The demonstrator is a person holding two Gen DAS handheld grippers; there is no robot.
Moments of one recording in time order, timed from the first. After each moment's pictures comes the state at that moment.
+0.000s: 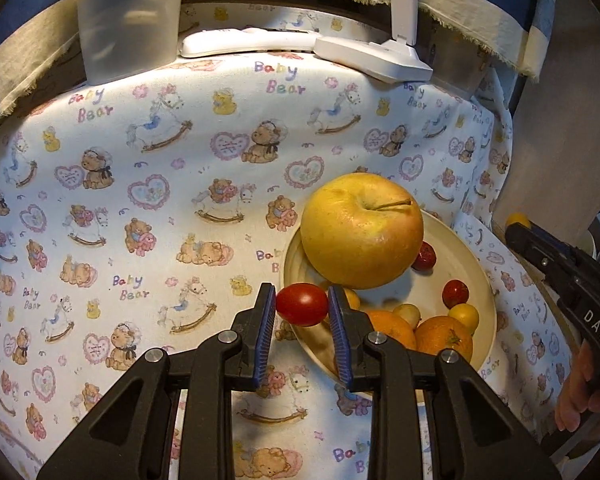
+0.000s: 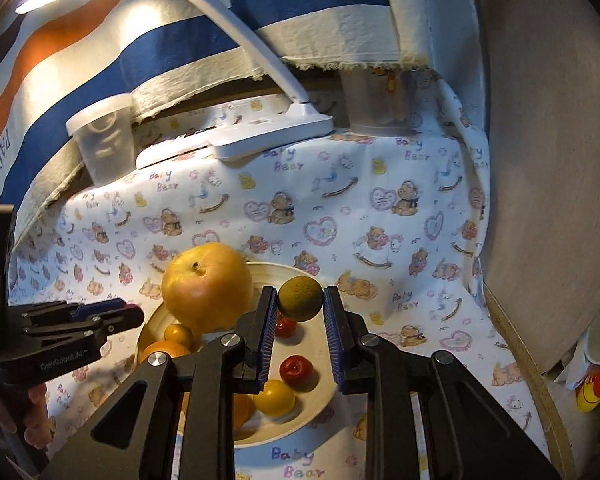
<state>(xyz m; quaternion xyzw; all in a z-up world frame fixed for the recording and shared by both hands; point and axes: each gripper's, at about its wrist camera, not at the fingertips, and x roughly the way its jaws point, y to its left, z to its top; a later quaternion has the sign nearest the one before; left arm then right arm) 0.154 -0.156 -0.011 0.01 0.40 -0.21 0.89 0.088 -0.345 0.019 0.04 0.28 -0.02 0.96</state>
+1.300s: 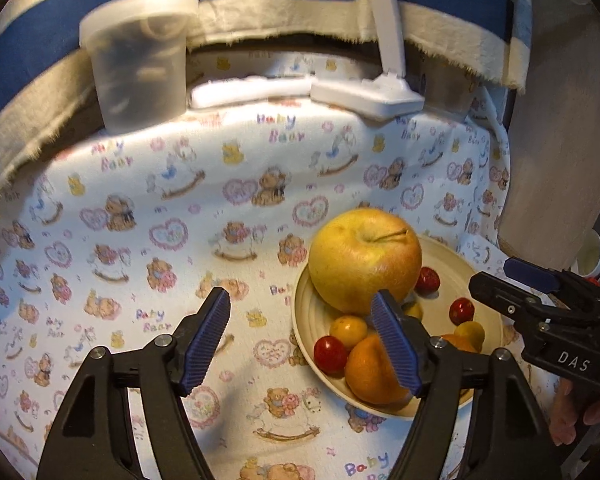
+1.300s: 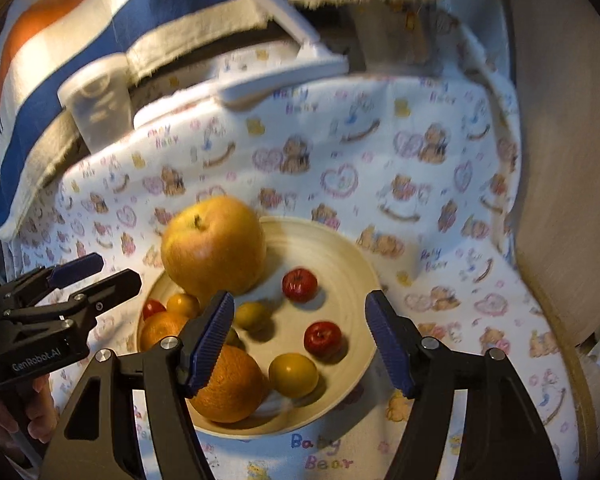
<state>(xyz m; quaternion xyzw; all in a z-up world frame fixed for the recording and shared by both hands) 0.139 -0.155 0.010 0.03 0.32 -0.19 0.93 0.100 -0.342 0.001 0.07 0.32 0.00 0.95</state>
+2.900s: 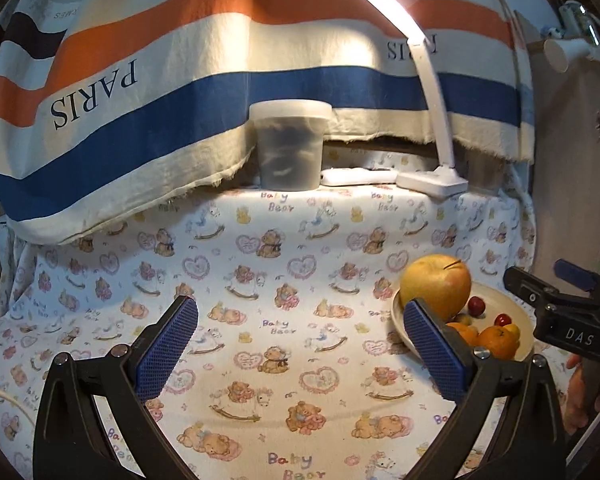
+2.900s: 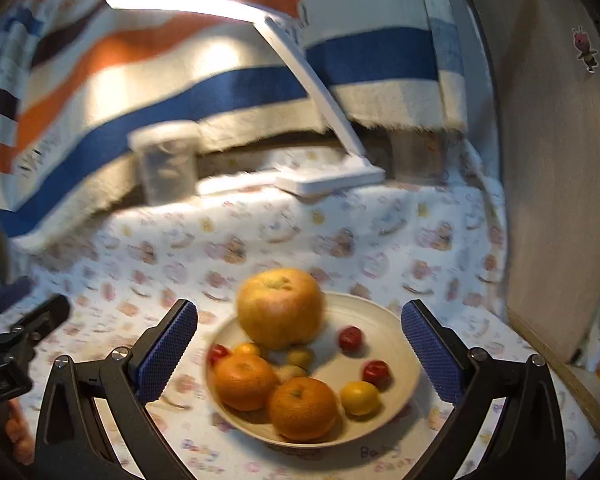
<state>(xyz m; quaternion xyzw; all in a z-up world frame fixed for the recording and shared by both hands) 0.053 -0.061 0.010 0.00 0.15 -0.08 0.99 0.049 -0.278 0.012 0.02 0.17 -0.05 0.98</state>
